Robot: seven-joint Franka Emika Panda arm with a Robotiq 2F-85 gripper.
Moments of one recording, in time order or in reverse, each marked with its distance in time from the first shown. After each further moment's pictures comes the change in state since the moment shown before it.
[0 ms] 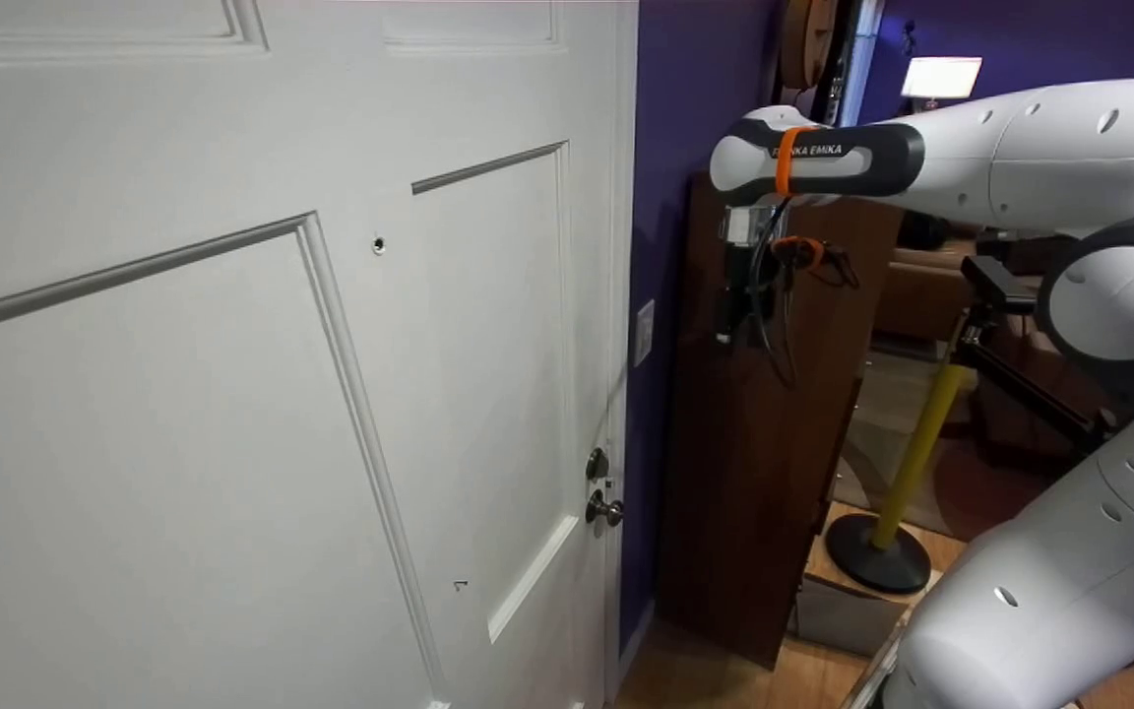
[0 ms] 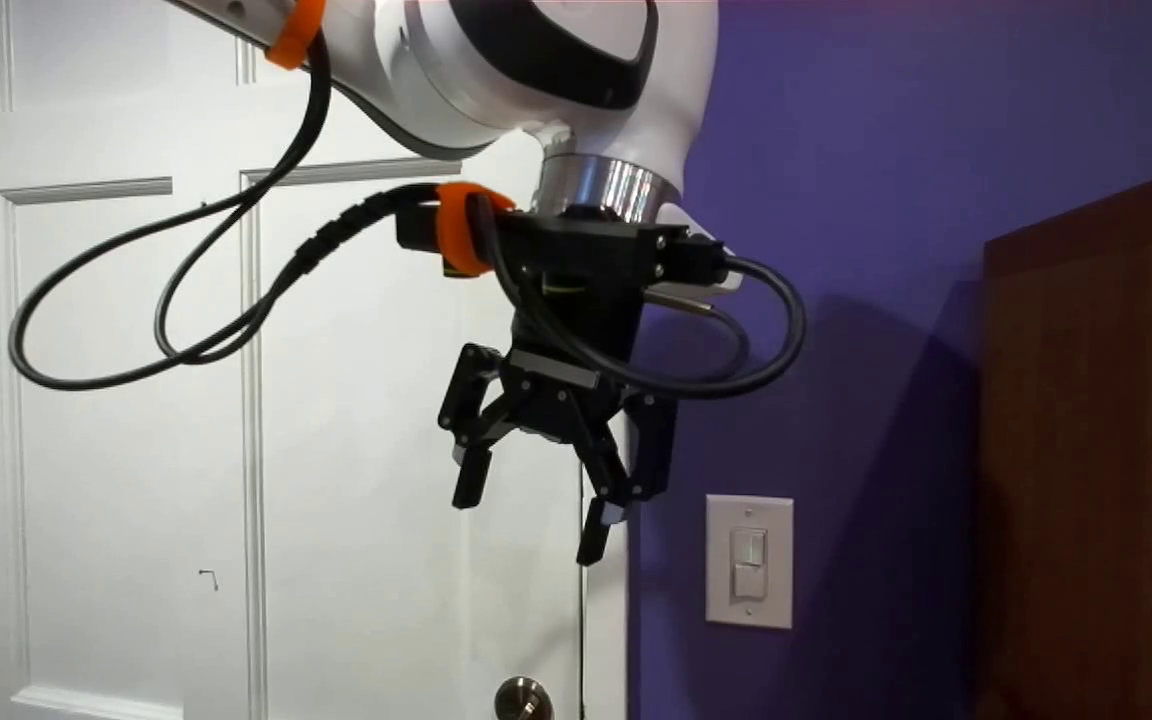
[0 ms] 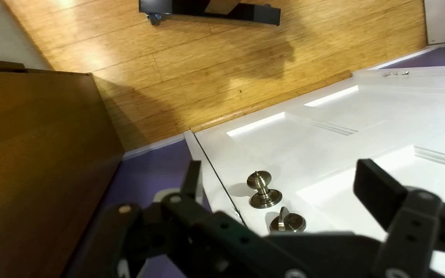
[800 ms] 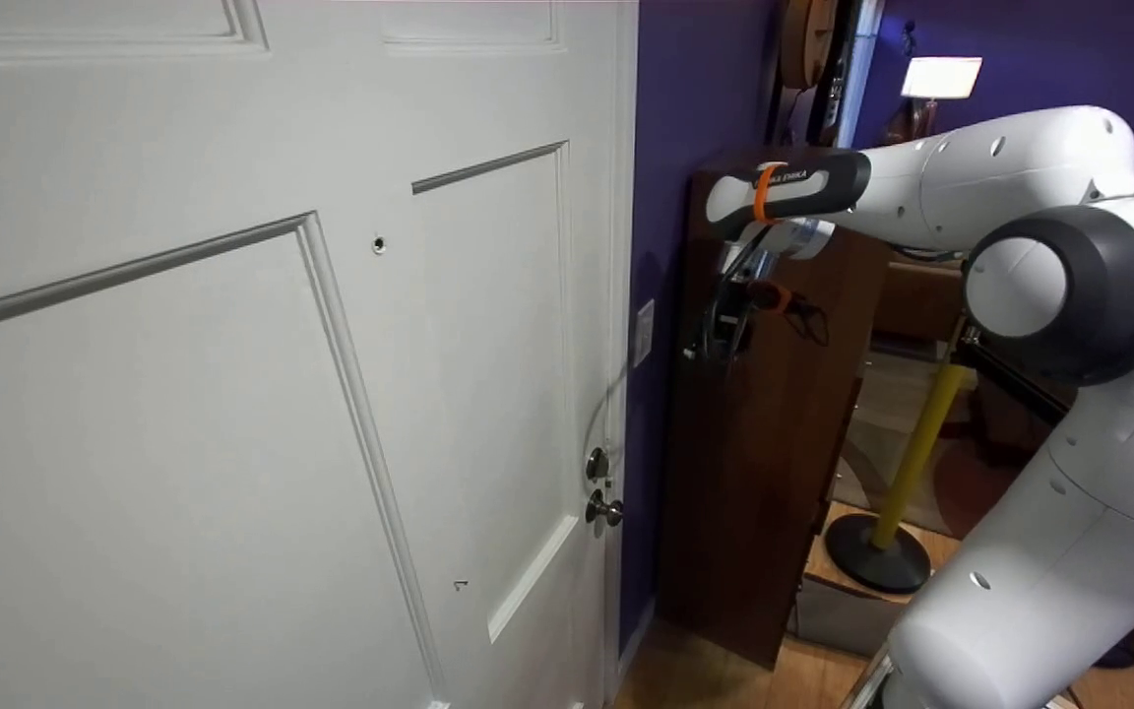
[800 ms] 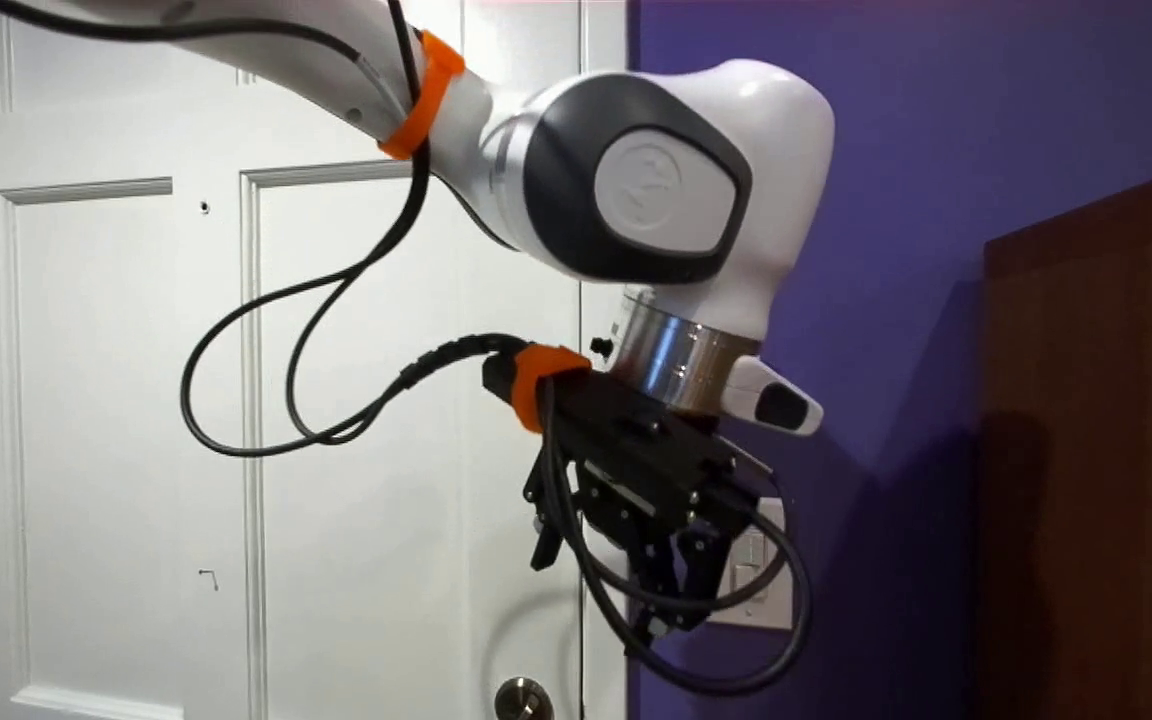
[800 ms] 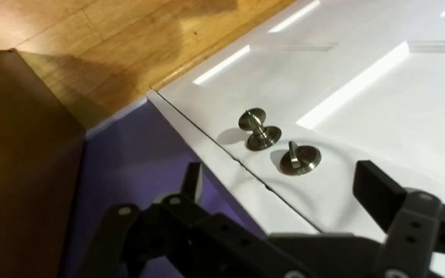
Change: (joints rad) arm -0.103 0.138 0.005 -0.077 0.278 0.261 0.024
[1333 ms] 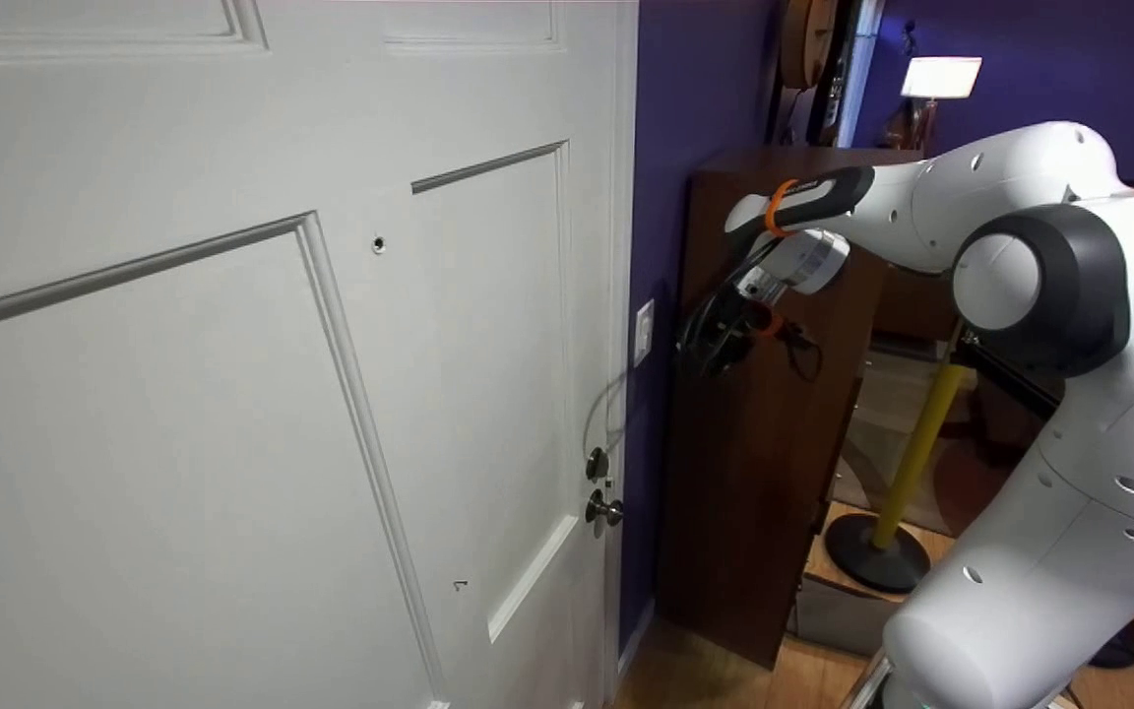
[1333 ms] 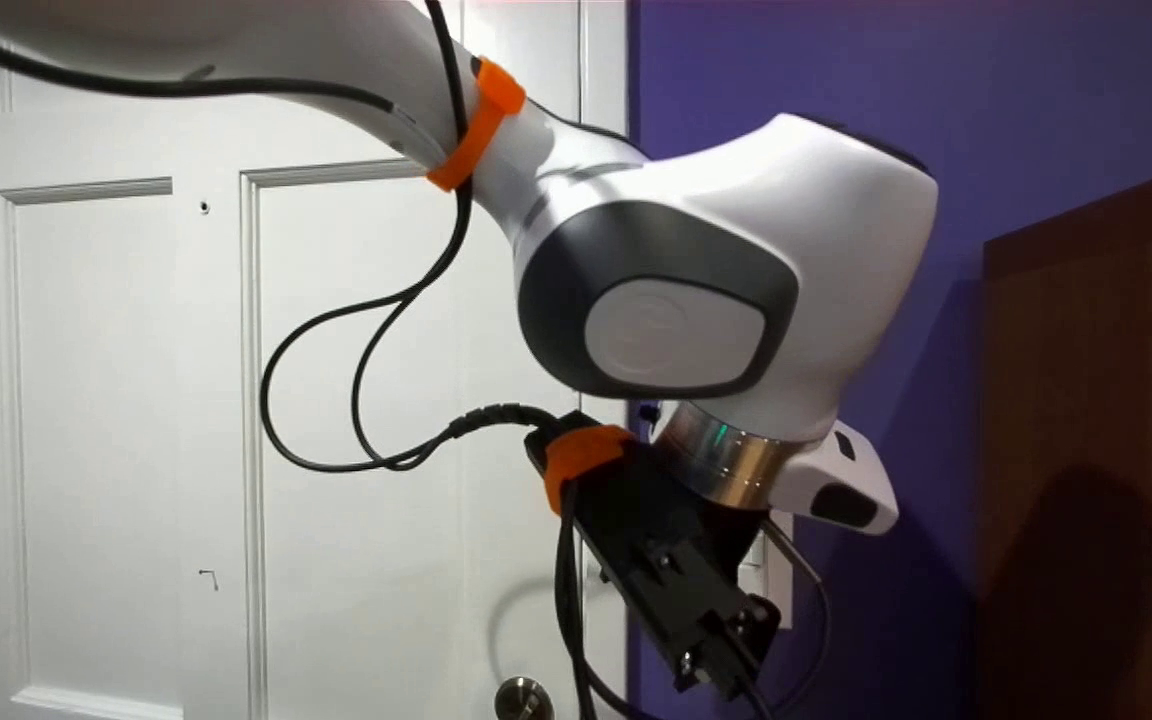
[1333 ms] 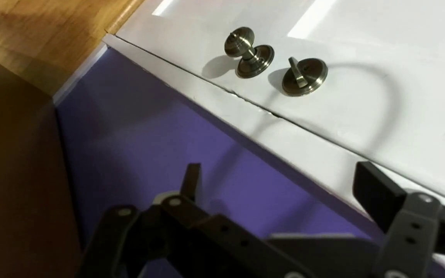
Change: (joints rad) arm -0.058 0.030 -0.013 -0.104 0.269 0.254 -0.010
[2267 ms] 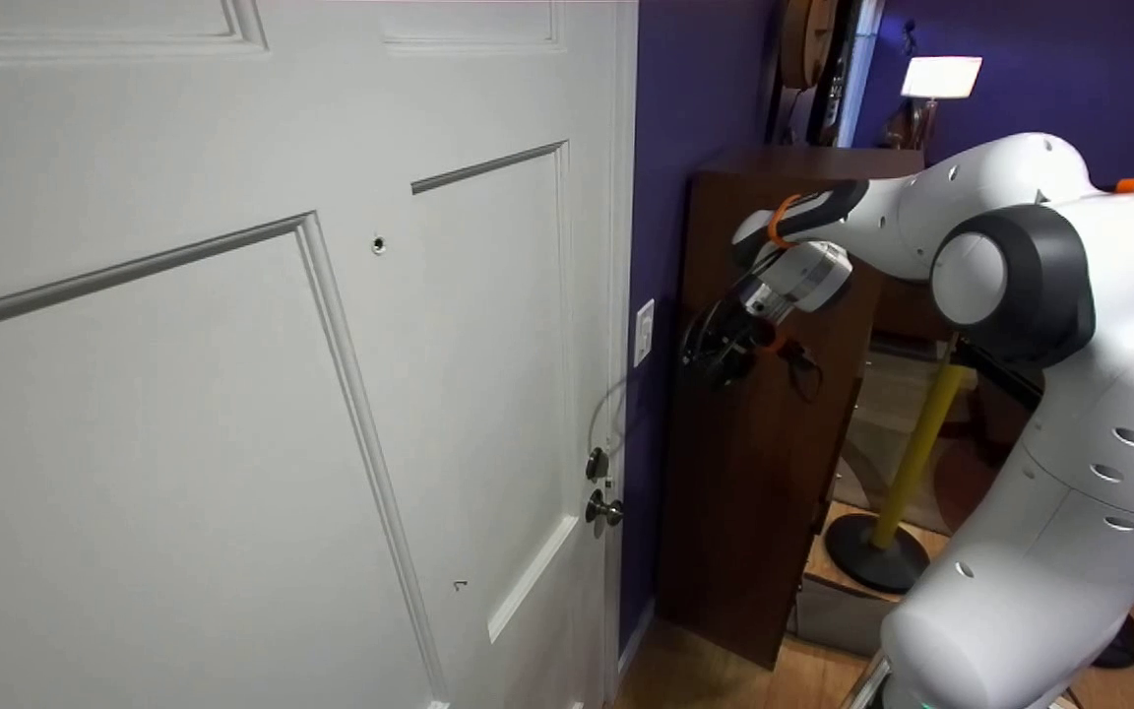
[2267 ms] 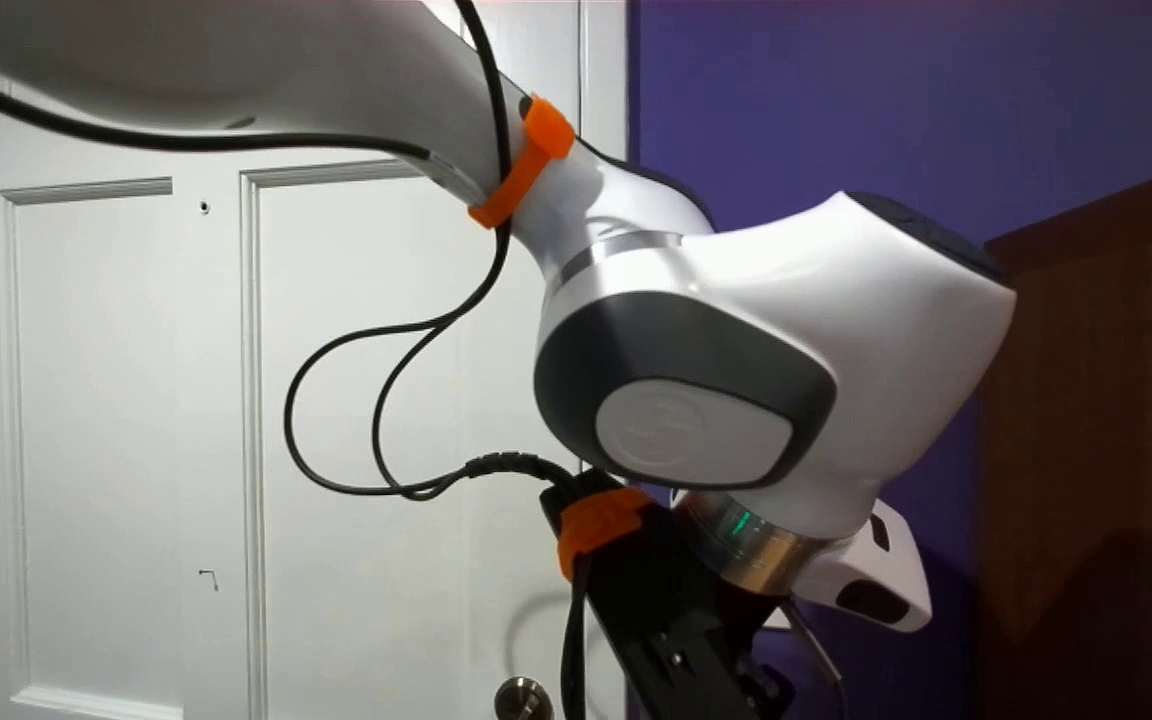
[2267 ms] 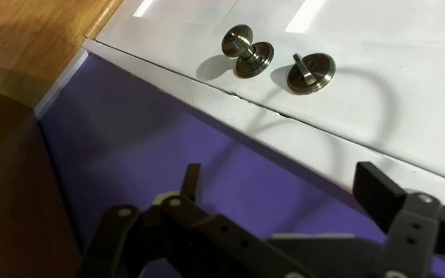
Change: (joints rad) arm -0.033 0.052 -0.010 -0.028 0.116 0.014 -0.069
